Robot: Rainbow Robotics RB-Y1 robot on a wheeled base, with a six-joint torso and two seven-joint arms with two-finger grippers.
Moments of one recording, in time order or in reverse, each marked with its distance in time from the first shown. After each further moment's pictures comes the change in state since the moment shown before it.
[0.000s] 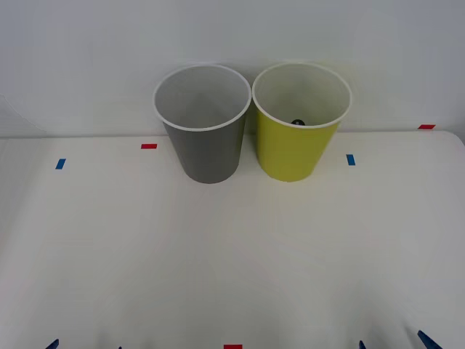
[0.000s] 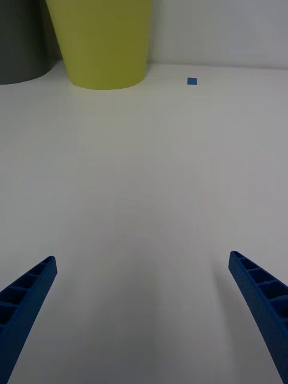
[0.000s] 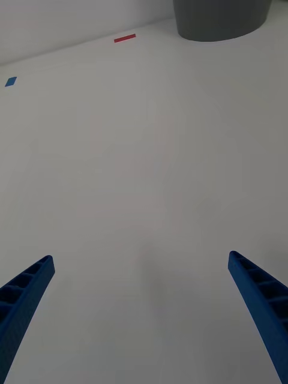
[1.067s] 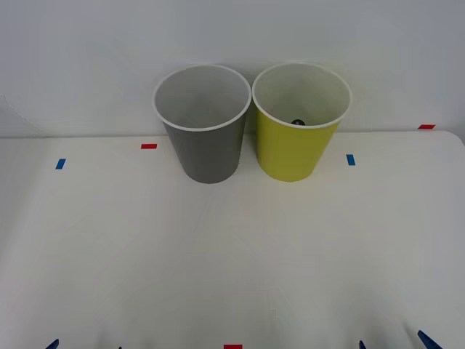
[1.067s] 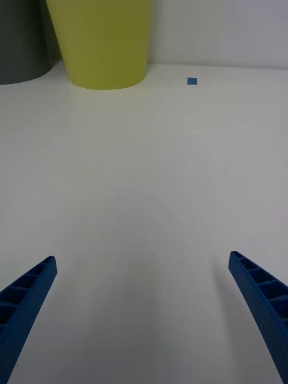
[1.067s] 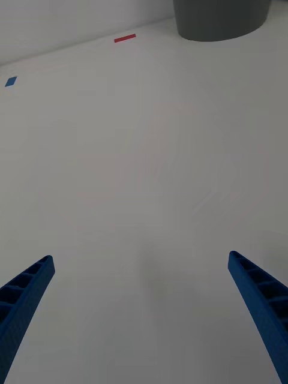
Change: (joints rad) right arm 0.000 0.000 0.000 0.000 0.000 0.000 0.000; left arm 0.000 0.000 0.000 0.000 0.000 0.000 0.000
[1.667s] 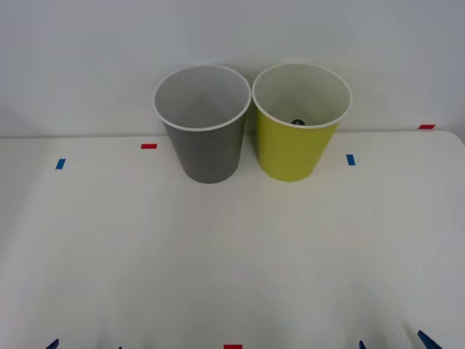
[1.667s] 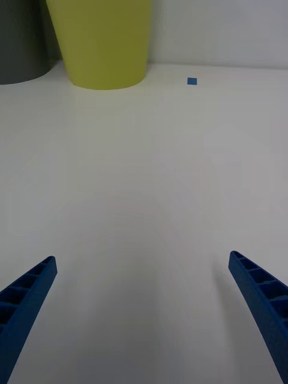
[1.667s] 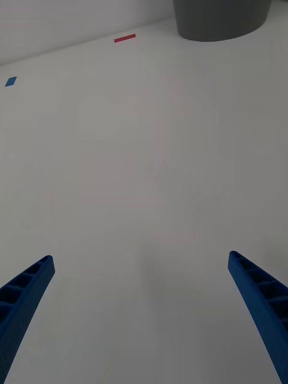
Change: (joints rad) right arm 0.000 0.000 0.000 0.000 0.000 0.000 0.000; left arm 0.000 0.000 0.000 0.000 0.000 0.000 0.000
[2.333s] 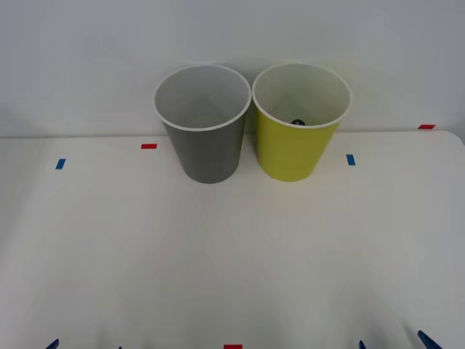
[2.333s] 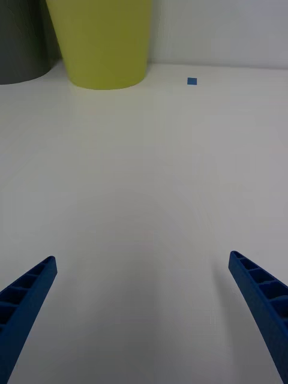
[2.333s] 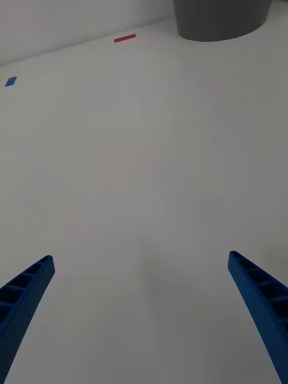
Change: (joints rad) right arm 0.000 0.000 0.000 0.000 0.000 0.000 0.000; left arm 0.000 0.000 0.000 0.000 0.000 0.000 0.000
